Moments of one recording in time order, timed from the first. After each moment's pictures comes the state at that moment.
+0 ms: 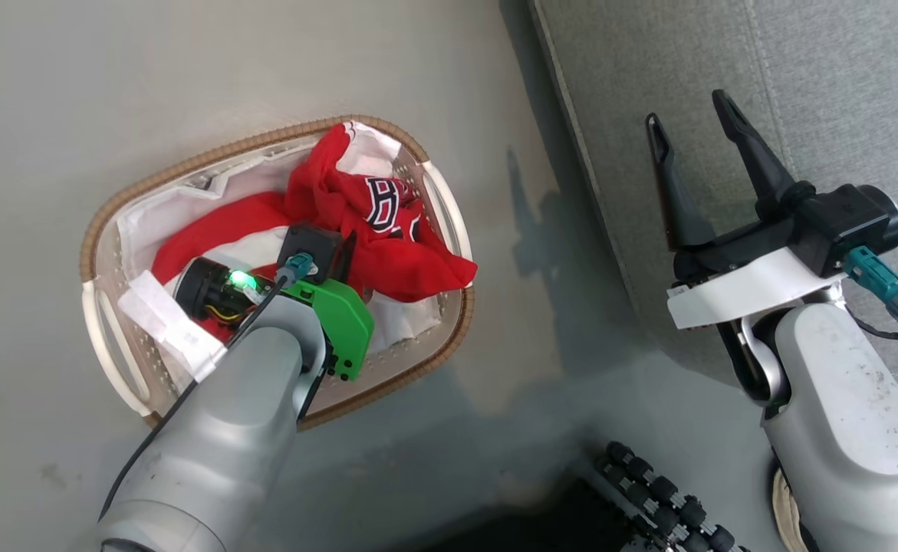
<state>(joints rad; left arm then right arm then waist) -0.86 0.05 -0.79 1.14 -0.45 -0.08 -0.25 -0.50 -0.17 0.21 0.14 0.24 0.13 -0.26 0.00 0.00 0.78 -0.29</state>
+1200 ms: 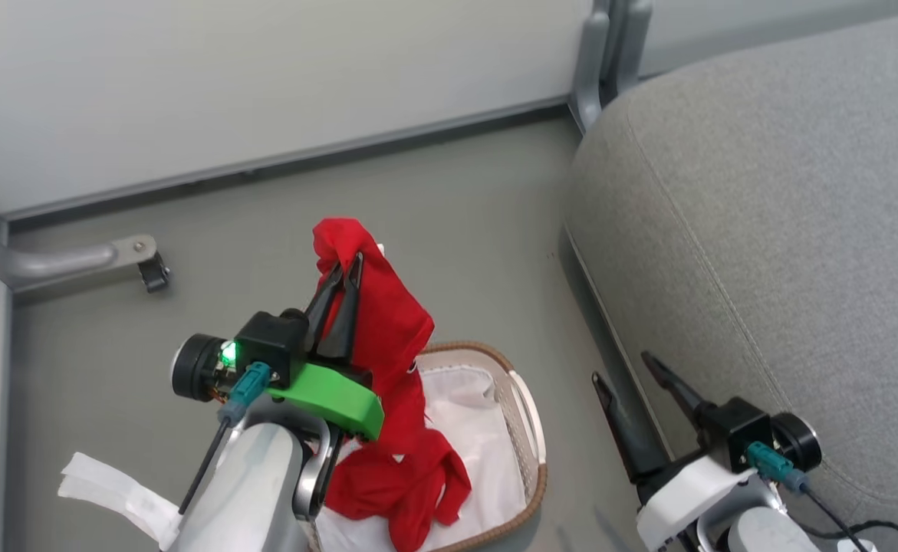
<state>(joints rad) -0.37 0.05 -0.38 0.39 -0.24 -0.07 -0.26 -0.15 -0.15 0.32 0.26 0.22 0.13 -0.26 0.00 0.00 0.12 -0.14</state>
